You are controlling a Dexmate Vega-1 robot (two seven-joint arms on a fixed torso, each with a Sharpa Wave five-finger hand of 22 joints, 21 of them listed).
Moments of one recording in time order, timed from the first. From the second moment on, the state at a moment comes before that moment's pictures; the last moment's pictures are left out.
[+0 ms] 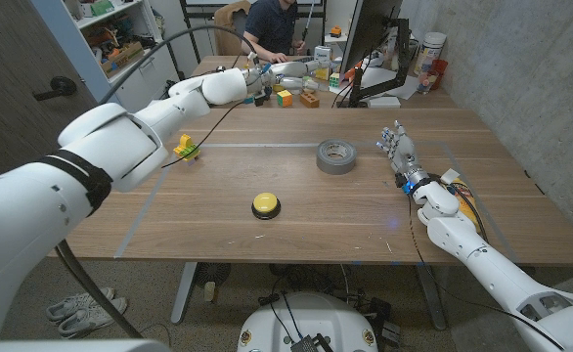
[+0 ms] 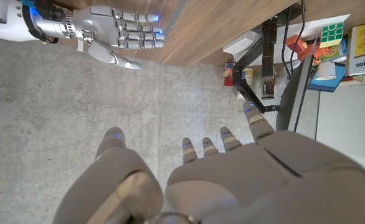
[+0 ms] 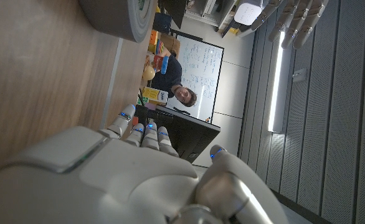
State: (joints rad) left arm -0.11 0.30 0.97 -0.50 0.24 -0.88 -0.20; left_hand 0.32 -0.07 0.17 -0.10 0.37 -0.07 -0.22 0.18 0.19 -0.17 -0.13 0.17 0.18 -0.13 0.02 0.19 0.18 0.08 0.21 0.18 0.18; right arm -0.84 -0.48 -0.35 -1.22 0.69 0.35 0.08; right_hand 0.01 0.07 0.19 0.19 0.40 -0.05 0.10 0.19 0.18 -0.03 0.07 0.19 0.19 -0.17 0.00 0.33 0.18 -0.17 -0.03 0.71 0.18
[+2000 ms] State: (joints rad) left arm -0.12 0.13 1.33 -0.38 0.32 -0.69 -0.08; left_hand 0.35 -0.10 0.13 -0.11 0.37 -0.16 -0.22 0.18 0.19 -0.17 -0.11 0.18 0.18 -0.17 0.04 0.20 0.18 0.04 0.21 0.18 0.18; right arm -0.84 -0.49 -0.34 -1.21 0.71 0.36 0.11; right_hand 0.01 0.07 0.19 0.19 0.40 -0.05 0.10 0.19 0.18 -0.03 0.08 0.19 0.19 -0.16 0.00 0.32 0.18 -0.17 -0.03 0.69 0.18
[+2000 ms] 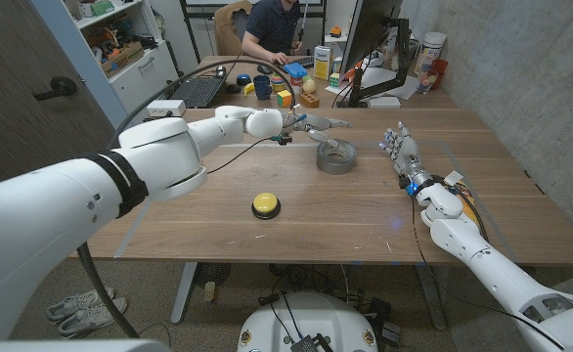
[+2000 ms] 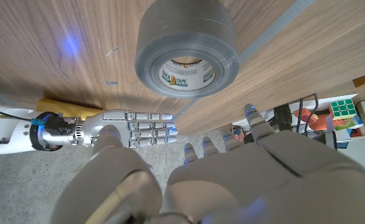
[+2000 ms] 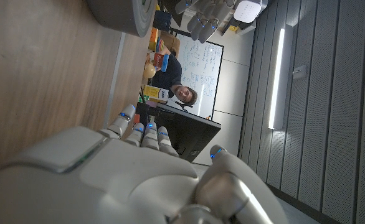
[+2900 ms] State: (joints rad) left arm -0.12 0.11 1.38 -0.37 0.38 -0.64 -0.06; left_hand 0.37 -0.09 0.13 -0.11 0.37 -0.17 -0.22 0.19 0.19 -0.17 -0.11 0.18 0.18 -0.17 0.04 0.20 0.18 0.03 0.21 0.18 0.18; right arm -0.84 -0.49 -0.33 -1.19 0.72 0.37 0.12; right_hand 0.01 0.07 0.19 0.19 0.40 -0.05 0.10 0.19 0.18 -0.03 0.07 0.19 0.19 -0.16 0.00 0.32 0.18 -0.17 -0.03 0.69 0.18
